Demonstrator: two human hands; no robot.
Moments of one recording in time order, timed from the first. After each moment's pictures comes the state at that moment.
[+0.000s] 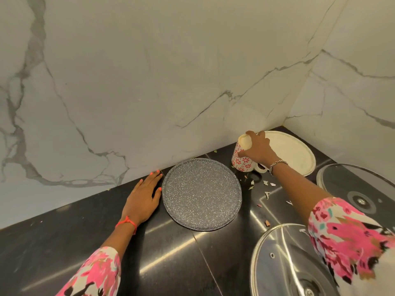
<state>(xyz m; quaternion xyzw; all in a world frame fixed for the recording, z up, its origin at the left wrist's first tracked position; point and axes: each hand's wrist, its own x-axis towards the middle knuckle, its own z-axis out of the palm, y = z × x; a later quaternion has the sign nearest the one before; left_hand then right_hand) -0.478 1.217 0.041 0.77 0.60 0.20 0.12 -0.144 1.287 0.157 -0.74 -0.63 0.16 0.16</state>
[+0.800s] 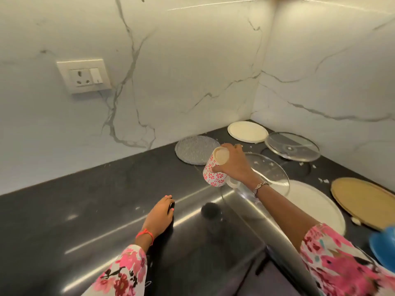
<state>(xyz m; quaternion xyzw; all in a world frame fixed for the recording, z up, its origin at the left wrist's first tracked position) -0.489 0.901 0.064 0.75 0.58 0.22 0.20 -0.249 0.921 0.217 -0.67 -0.64 0.19 0.32</state>
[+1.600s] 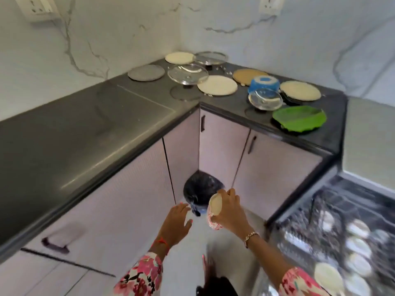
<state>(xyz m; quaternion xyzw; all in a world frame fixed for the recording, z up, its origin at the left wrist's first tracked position) -0.579 0.368 -0.039 0.93 0.32 0.09 0.15 -0.406 0.273 0.031 -0.84 -0.48 0.20 0.16</state>
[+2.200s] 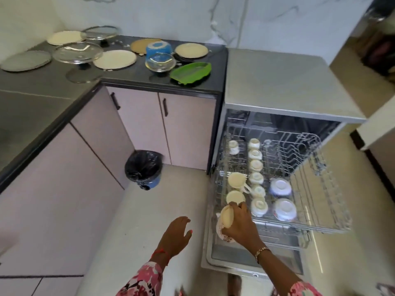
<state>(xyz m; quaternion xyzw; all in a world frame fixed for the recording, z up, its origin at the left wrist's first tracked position) -0.562 0.119 -0.054 0.94 0.18 -0.06 0.29 -0.424 -0.063 0.005 -0.92 -0.24 0.21 0.21</state>
